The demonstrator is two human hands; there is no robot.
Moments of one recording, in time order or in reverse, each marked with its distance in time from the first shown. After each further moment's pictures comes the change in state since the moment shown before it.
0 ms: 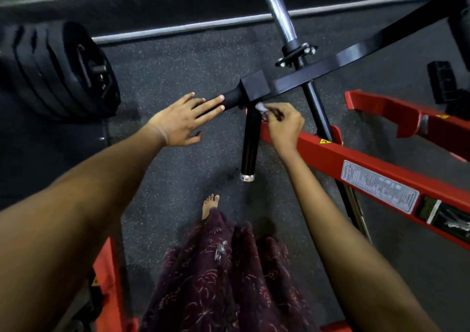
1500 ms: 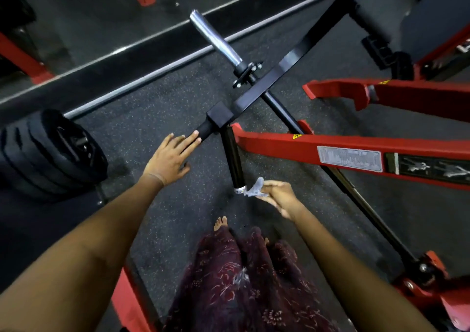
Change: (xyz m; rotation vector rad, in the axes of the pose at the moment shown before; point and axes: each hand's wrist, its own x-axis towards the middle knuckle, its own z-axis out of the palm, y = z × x) left_hand 0.005 0.008 -0.031 -0.093 -0.137 -0.094; right_hand -0.117 0.037 -0.052 0.733 -0.211 1.071
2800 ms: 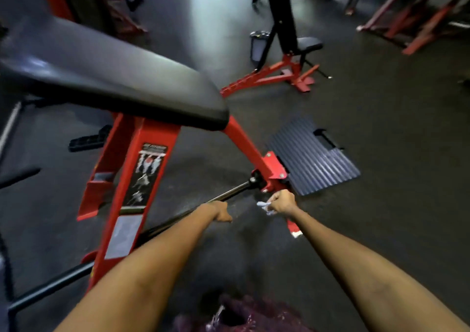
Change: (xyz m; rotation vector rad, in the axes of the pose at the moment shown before) left_hand 0.131 0.585 -0.117 0.296 -0.701 0.948; right_hand -0.241 0.153 -0.368 0.093 1.063 -0.005
